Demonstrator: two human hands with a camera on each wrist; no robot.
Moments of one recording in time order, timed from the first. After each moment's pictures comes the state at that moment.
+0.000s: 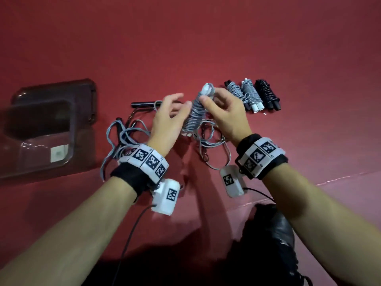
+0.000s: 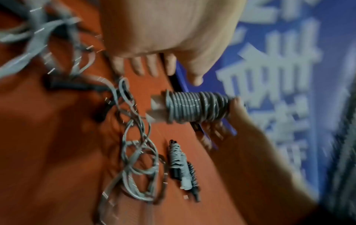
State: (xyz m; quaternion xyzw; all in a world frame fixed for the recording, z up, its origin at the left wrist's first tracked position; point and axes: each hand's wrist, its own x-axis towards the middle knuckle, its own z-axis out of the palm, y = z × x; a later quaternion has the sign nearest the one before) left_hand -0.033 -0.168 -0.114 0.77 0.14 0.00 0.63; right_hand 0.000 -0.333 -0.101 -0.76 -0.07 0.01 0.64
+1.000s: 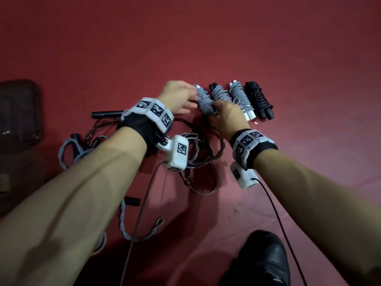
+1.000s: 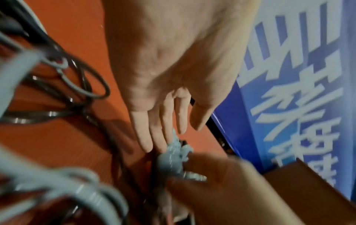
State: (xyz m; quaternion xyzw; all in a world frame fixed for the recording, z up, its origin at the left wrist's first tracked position) left_hand 0.138 -0.219 -0.147 0.72 0.15 -0.22 0.64; right_hand 0.112 -0.389 -0.187 -0.98 -0.04 0.05 0.20
